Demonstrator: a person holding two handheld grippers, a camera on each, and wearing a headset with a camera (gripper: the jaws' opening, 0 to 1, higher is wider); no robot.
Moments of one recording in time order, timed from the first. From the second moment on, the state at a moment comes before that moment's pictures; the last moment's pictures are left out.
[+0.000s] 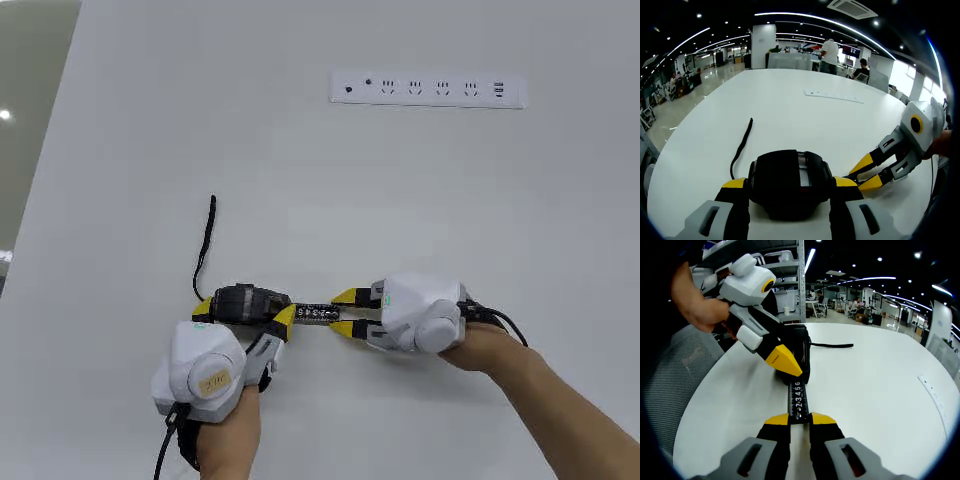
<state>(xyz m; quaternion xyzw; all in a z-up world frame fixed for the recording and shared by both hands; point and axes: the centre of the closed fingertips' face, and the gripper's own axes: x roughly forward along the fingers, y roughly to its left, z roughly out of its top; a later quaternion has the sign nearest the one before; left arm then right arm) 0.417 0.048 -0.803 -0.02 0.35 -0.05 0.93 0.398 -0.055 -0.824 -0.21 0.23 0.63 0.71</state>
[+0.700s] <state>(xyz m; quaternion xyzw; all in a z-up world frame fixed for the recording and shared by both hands) 0.416 0.048 -0.802 -0.02 0.35 -0.06 0.93 0.398 -0.026 -0.823 -0.20 0.23 0.64 0.71</state>
